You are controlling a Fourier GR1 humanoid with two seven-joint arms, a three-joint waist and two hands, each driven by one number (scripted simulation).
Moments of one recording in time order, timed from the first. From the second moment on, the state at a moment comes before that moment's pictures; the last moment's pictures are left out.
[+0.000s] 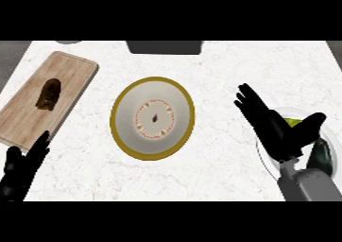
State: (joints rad) left arm 0.09 0.54 -0.15 -1.30 0.24 0.14 0.11; right arm -0.19 -0.29 0.24 -1.54 -0.42 -0.02 0.14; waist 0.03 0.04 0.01
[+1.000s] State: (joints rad) left arm -0.22 0.47 -0.15 -1.49 0.35 0.03 0.20; right arm -0.40 -0.64 -0.08 -0.78 -0.62 0.77 -0.08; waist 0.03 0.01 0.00
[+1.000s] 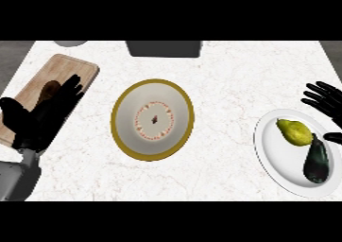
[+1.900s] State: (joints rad) left arm -0.27 0.44 -0.13 -1.44 0.34 -0.01 0.21; right arm -0.77 -0.80 0.15 -0.61 -0.21 1.01 -0.05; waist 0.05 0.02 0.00
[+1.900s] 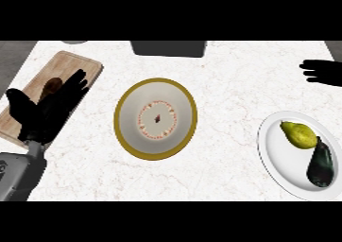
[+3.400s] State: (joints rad) left arm -0.26 0.42 -0.09 -1.46 0.30 -0.03 0.23; right arm -0.86 -0.75 0.44 -0.52 0.17 0.96 -0.23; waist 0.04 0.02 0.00
